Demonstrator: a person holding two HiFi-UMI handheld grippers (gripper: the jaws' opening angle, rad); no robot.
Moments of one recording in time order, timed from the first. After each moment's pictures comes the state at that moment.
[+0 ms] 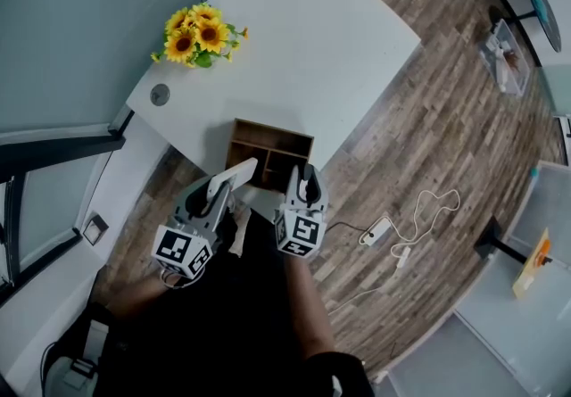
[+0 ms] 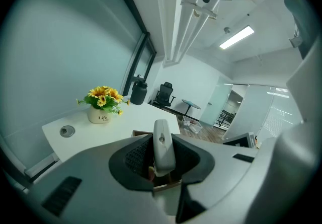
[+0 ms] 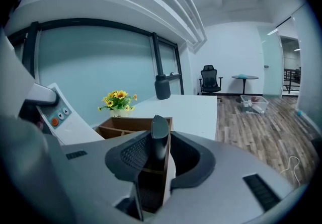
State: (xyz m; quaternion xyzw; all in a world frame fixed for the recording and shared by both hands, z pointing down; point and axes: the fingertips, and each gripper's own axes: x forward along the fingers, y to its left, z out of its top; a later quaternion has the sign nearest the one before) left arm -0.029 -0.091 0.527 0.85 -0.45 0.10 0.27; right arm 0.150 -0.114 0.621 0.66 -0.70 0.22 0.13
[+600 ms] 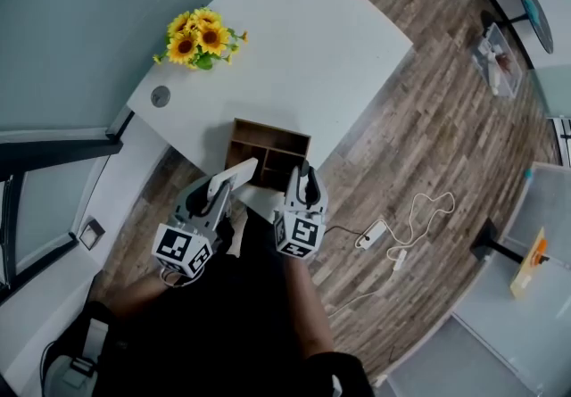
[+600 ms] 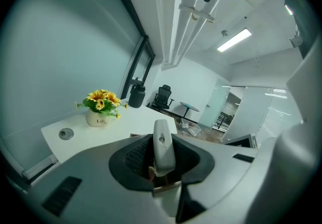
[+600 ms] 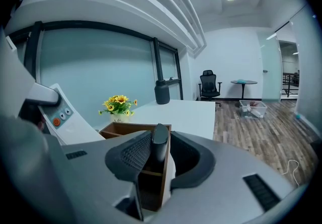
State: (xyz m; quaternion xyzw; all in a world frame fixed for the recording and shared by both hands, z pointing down) left arm -0.027 -0.086 0.515 0.85 -0.44 0.09 0.26; right arm 0.153 -0.107 0.604 0.67 -0.71 0.20 0.12
